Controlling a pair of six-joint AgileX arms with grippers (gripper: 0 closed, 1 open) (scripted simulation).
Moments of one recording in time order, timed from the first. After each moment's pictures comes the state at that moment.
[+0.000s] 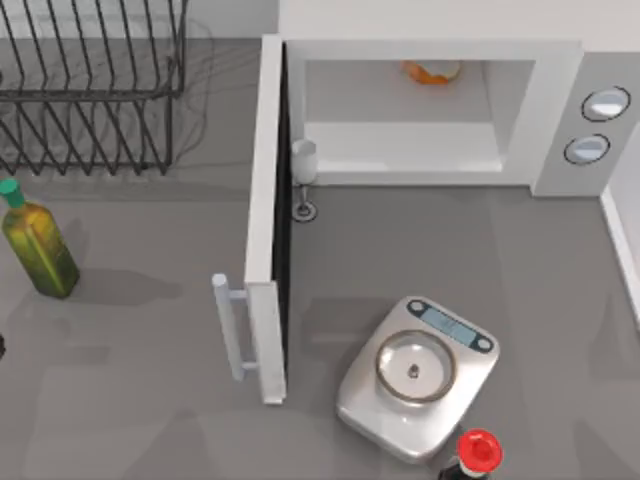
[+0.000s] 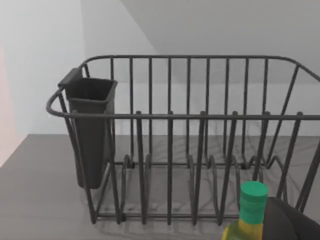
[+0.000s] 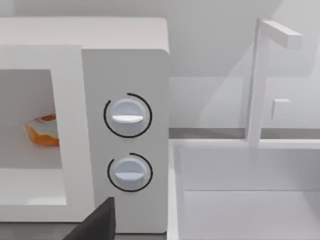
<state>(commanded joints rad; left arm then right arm) 0.21 0.21 0.02 0.19 0.21 0.00 0.00 0.00 0.00 0.00 0.00 0.00</state>
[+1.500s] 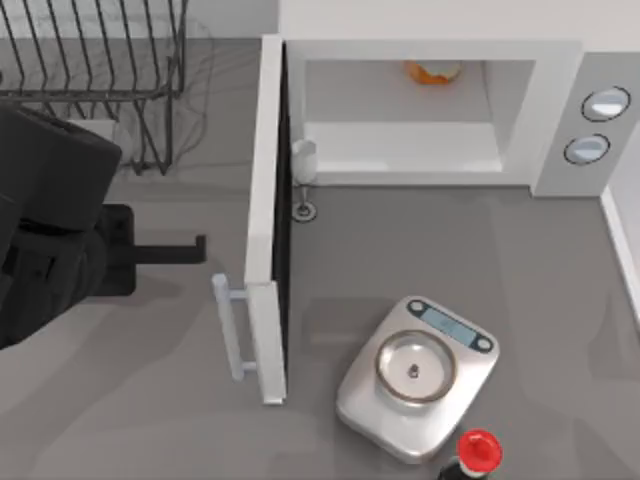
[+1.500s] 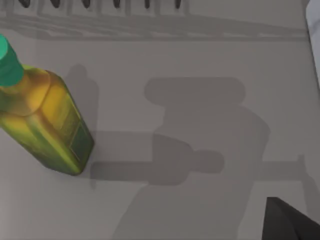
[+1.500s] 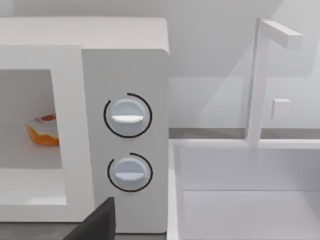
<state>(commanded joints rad) -0.58 1.08 0.78 -0.56 -0.39 -0.42 0.00 0.00 0.00 0.00 0.00 0.00</state>
